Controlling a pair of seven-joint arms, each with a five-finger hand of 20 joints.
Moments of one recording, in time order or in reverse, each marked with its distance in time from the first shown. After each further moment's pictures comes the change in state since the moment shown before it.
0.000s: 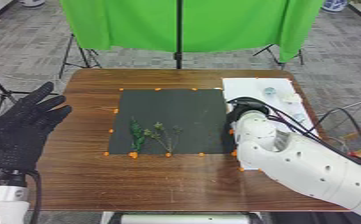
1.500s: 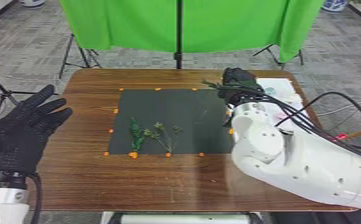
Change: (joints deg) left arm 0.9 -0.9 -0.2 -0.3 0.3 -0.4 -0.8; right arm 7.0 3.7 -8.7 -11.3 -14.2 20.3 -3.4
